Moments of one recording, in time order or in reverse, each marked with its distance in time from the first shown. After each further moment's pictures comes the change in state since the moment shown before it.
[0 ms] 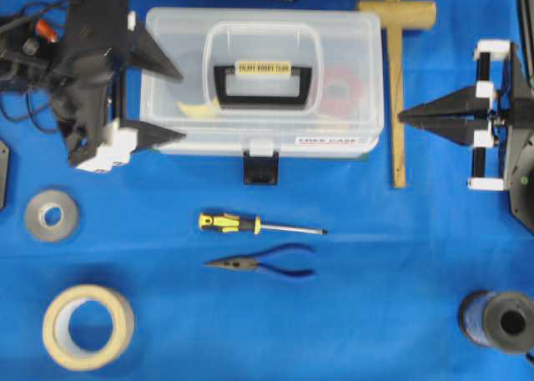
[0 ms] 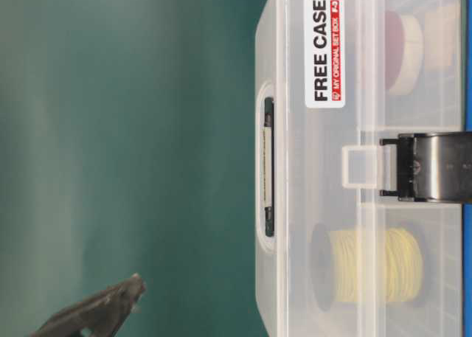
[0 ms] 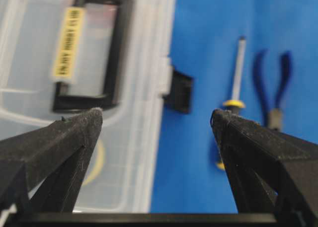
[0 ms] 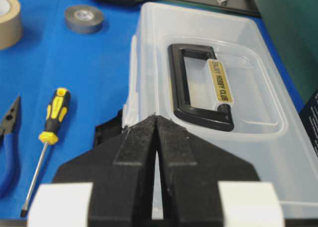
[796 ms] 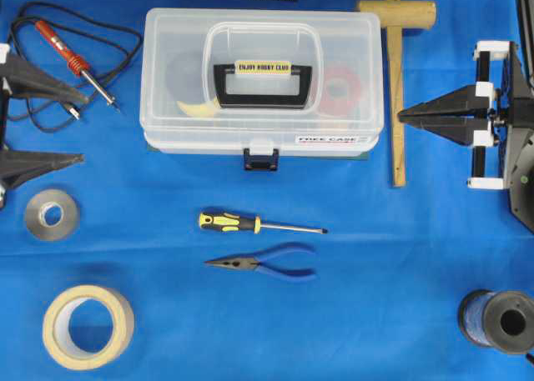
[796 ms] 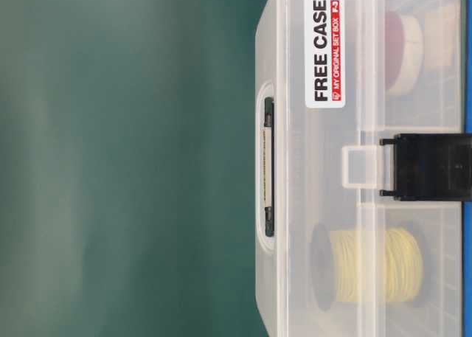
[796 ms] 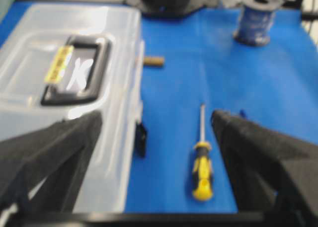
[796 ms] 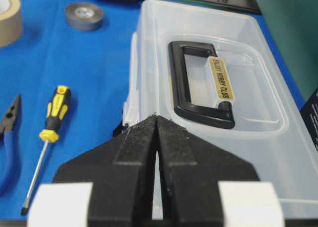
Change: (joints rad) left arm -0.066 -0.603 0.669 -0.002 -0.604 -0.021; right arm 0.000 0.000 0.000 -0.002 0.005 0.003
